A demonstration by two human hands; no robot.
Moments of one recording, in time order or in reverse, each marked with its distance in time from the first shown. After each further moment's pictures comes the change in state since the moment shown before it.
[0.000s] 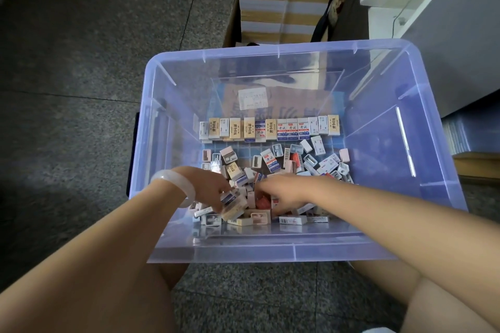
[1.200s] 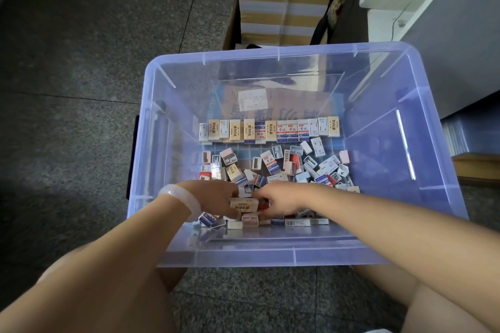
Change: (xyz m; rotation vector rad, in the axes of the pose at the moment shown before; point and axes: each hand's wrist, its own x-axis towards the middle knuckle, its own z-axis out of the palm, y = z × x) left_hand 0.009 0.010 0.019 -0.141 0.110 0.053; right_hand 0.004 -0.005 0.010 0.255 -0.005 -0.018
